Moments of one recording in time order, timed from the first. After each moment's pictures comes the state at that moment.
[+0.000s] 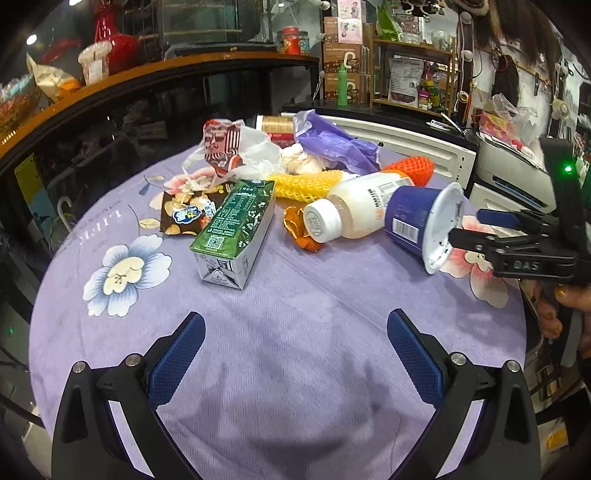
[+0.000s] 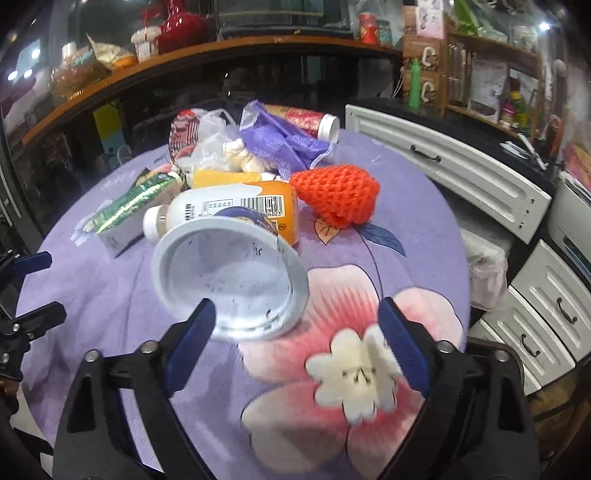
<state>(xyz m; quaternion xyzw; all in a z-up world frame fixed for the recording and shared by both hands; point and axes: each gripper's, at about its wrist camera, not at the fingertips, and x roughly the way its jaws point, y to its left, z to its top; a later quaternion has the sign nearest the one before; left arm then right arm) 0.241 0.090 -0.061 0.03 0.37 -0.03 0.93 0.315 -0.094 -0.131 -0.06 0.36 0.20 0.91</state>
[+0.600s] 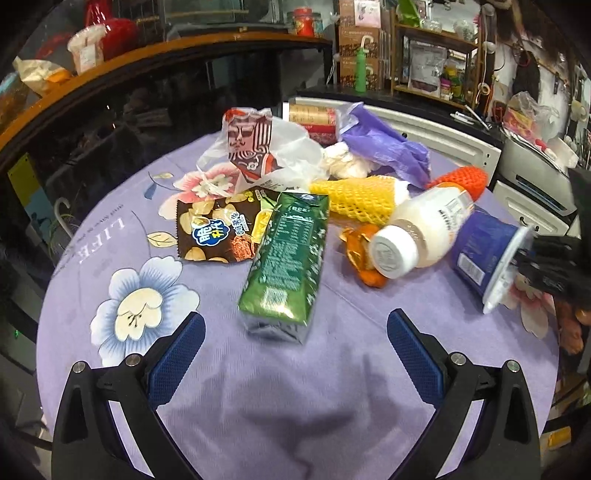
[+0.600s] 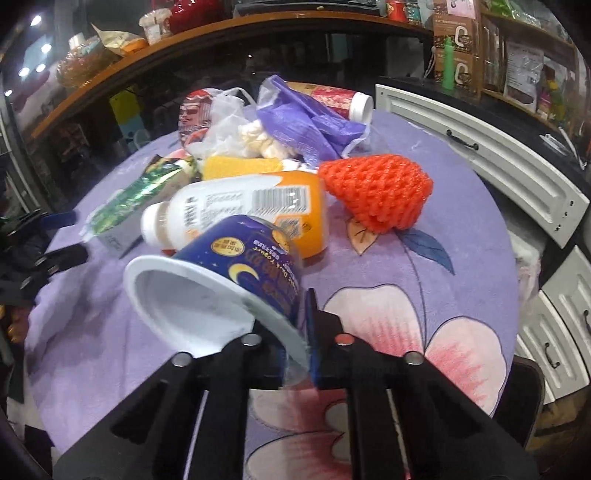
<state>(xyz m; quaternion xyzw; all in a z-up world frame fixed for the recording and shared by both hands) 0.309 0.133 -0.058 0.04 0.41 -0.02 0.91 0.338 -0.079 -0.138 -0.04 0.39 0.26 0.88</state>
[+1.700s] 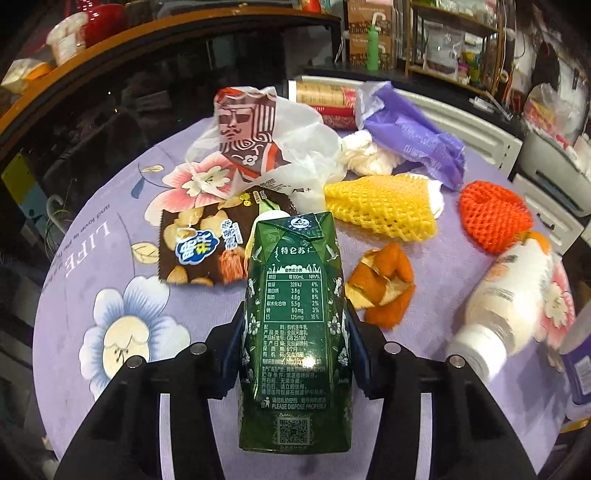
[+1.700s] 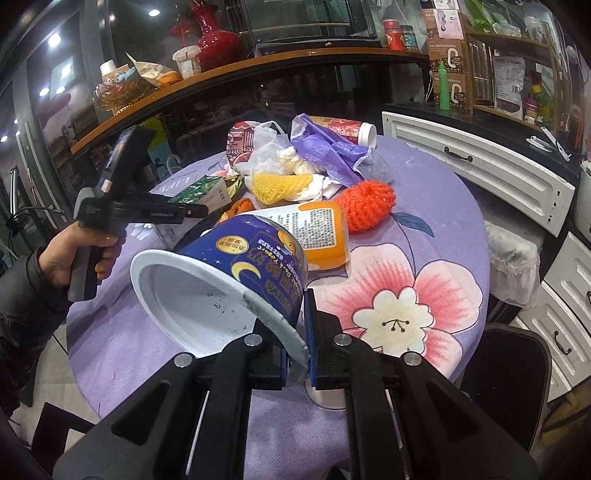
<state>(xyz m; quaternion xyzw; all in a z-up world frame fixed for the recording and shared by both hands) 0.352 0.134 -0.069 0.04 0.44 0.00 0.90 0.251 -0.119 -0.118 0.00 0.34 0.29 0.89</state>
